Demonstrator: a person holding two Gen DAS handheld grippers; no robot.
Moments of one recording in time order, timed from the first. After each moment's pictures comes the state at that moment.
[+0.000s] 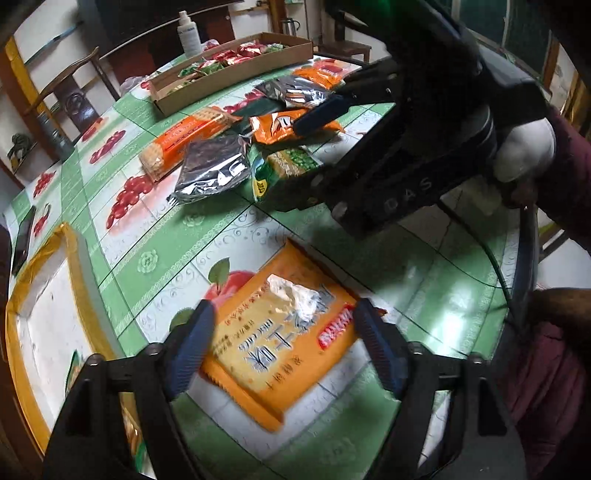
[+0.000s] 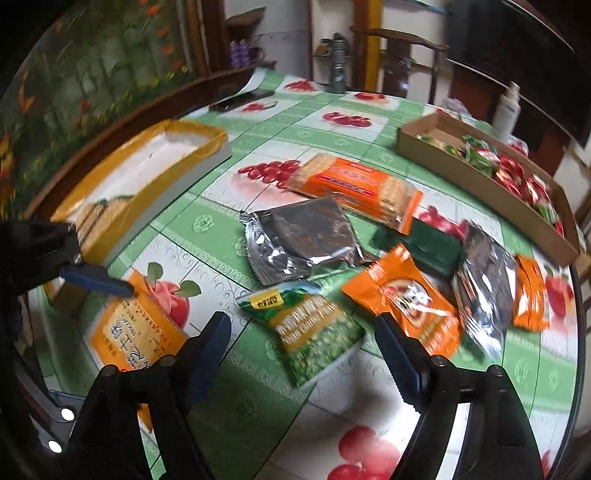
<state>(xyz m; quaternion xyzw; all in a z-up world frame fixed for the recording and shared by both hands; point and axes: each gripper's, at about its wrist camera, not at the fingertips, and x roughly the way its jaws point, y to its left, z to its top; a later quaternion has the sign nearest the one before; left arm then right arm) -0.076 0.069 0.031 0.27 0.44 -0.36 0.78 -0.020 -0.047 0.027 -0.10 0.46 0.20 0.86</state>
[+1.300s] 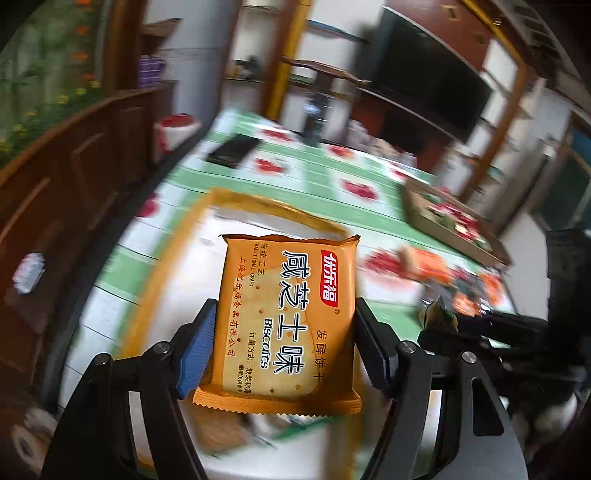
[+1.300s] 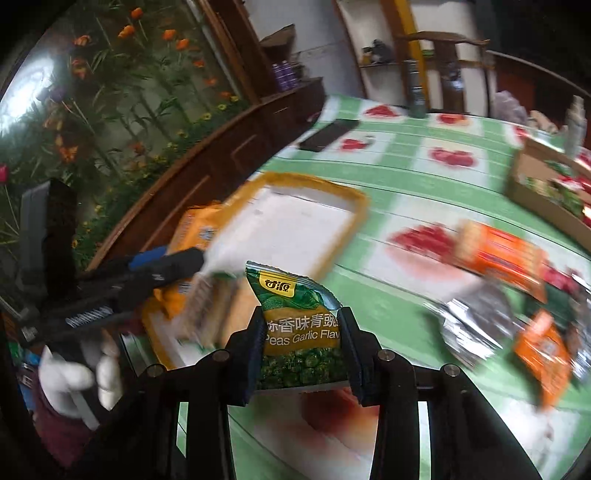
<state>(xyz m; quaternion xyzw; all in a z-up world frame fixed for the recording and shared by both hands) -0.023 0.290 0.076 -0.10 0.39 -0.06 0.91 -0.005 0.079 0.089 0.02 0.46 0.30 0.84</state>
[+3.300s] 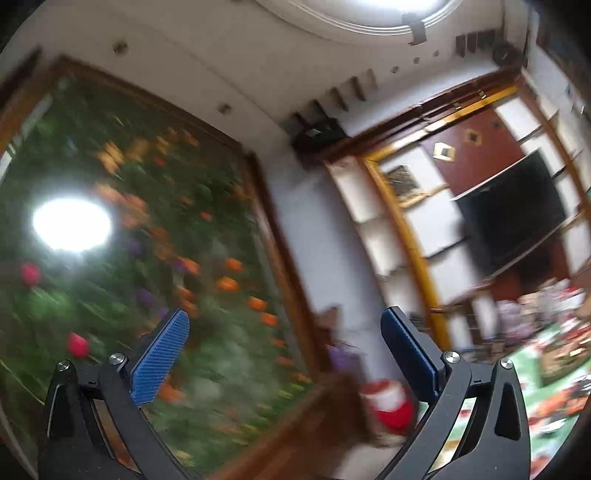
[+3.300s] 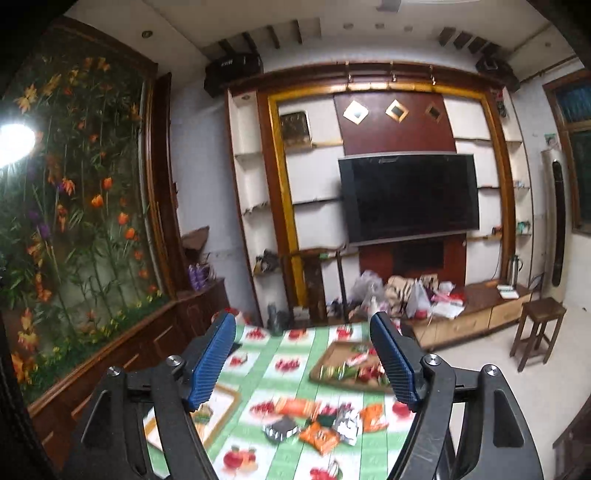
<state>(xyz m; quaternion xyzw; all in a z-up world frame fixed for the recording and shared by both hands) -0.305 0.337 0.439 0.20 -0.11 0.26 0.94 -0.248 -0.158 0.415 0.06 0.10 0.07 0.99</state>
